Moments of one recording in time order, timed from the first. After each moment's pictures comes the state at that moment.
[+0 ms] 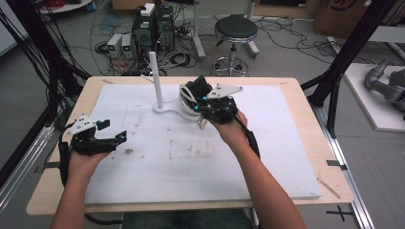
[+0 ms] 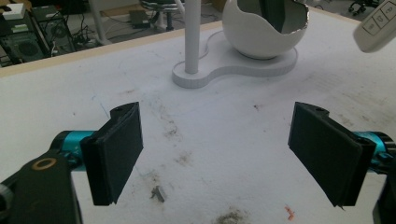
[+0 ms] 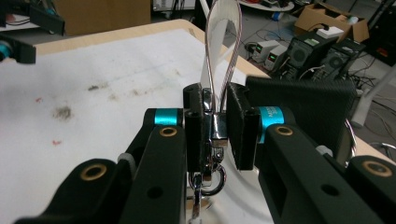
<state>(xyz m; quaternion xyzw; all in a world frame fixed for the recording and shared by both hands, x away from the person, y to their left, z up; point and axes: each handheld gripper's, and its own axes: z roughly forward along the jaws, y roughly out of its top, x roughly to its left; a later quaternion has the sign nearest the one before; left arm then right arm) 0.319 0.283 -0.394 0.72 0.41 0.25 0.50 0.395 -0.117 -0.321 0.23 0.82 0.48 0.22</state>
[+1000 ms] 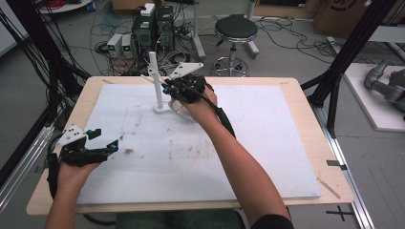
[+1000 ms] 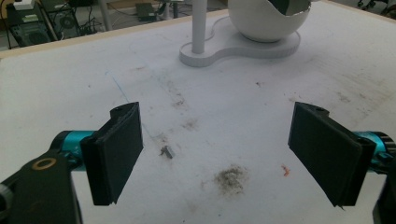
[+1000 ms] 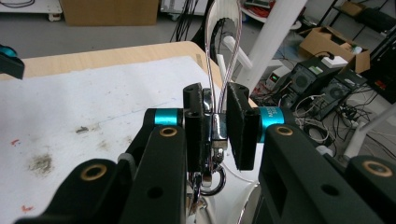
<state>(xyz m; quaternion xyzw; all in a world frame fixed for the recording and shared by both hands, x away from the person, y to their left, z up) 0.289 0.300 -0.401 0.72 0.42 0.25 0.49 0.432 -0.031 -0.286 0.18 0.83 0.46 0.25</state>
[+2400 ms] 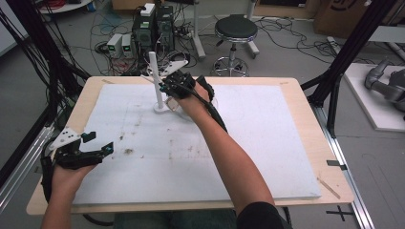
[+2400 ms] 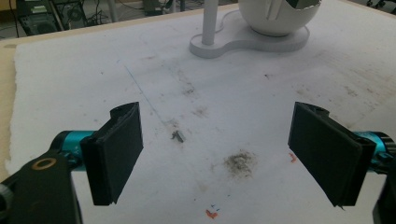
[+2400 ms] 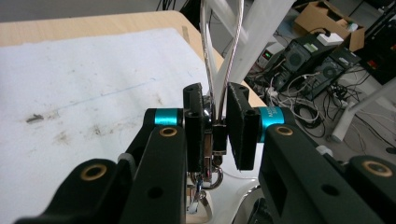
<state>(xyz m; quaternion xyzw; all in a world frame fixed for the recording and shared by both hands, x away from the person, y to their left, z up) 0.283 0.311 -0.404 0.72 0.44 0.25 0.48 0.468 -0.005 -0.308 0.19 0.86 0.41 0.26</state>
